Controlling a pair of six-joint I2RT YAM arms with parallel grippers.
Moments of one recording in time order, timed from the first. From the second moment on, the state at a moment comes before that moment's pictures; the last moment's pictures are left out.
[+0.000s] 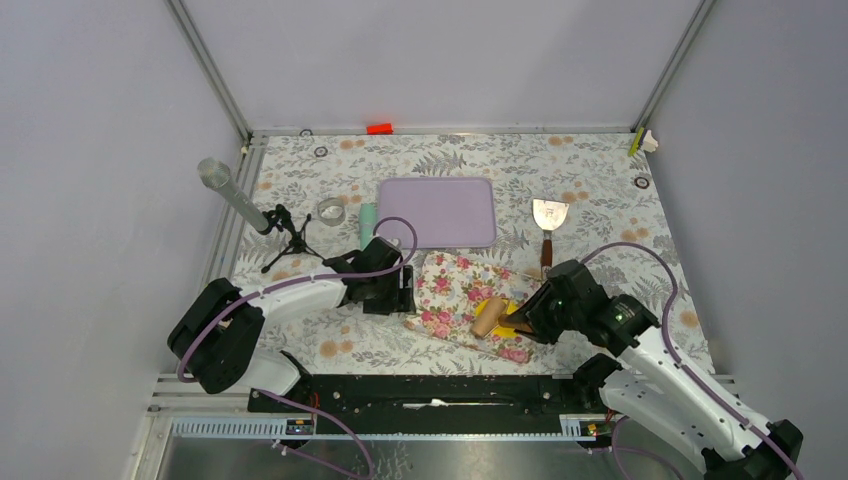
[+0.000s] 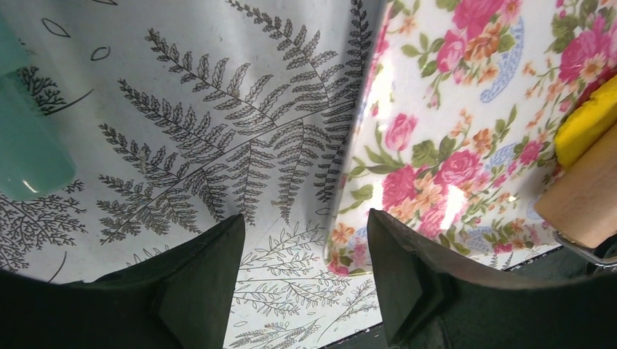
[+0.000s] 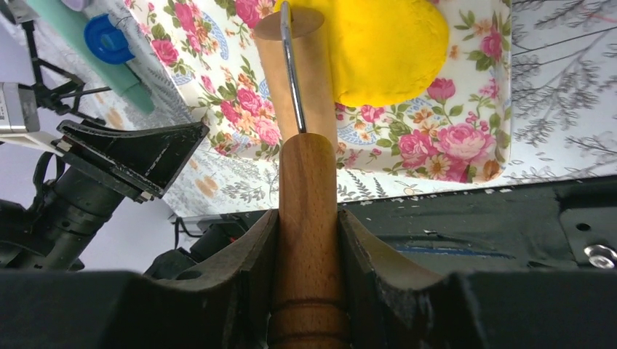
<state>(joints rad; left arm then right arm) -0.72 1.41 0.69 -0.38 0.09 -0.69 0.63 0.67 0.57 -0.88 -0.10 1.39</state>
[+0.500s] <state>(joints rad) -0.73 1.41 0.69 -0.40 0.09 -0.69 0.63 0.80 0.80 -1.12 0.05 1.31</state>
